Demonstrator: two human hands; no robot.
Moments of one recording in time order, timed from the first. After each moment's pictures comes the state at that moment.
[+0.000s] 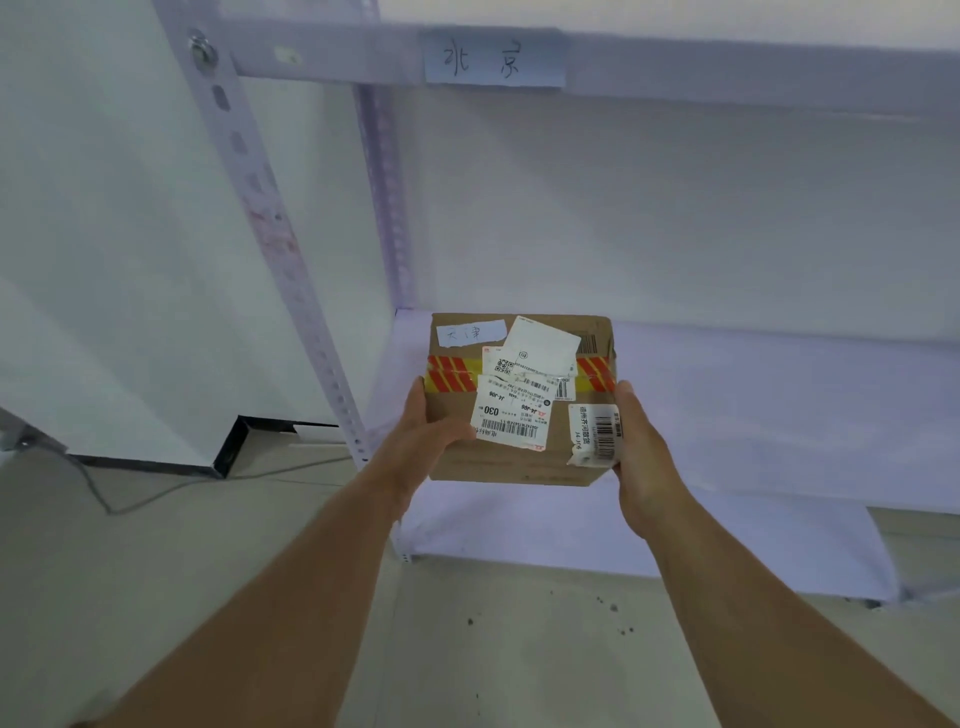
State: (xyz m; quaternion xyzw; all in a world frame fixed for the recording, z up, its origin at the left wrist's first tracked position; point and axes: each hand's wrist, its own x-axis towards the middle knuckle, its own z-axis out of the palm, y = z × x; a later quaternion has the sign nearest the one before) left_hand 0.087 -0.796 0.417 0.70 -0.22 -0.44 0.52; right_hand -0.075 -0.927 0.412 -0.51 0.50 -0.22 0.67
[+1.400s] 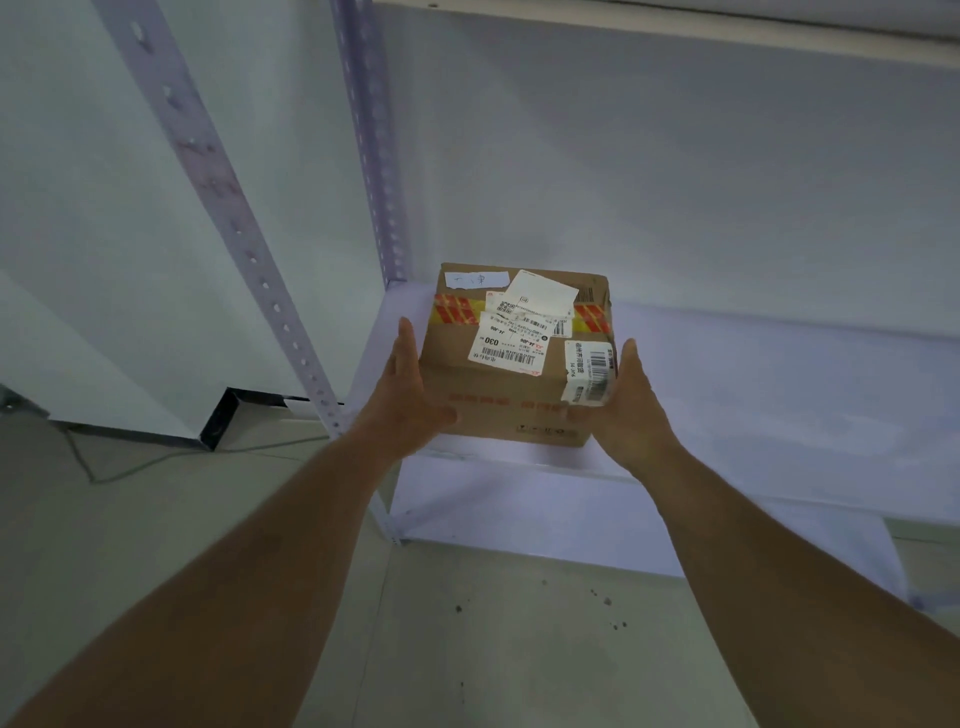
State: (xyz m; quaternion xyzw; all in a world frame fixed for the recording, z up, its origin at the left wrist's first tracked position) left_hand 0.118 -0.836 0.382 0.84 -0.32 -0.28 0.35; right_hand -0.048 -0.979 0.388 -0.75 0.49 -0.10 0.44
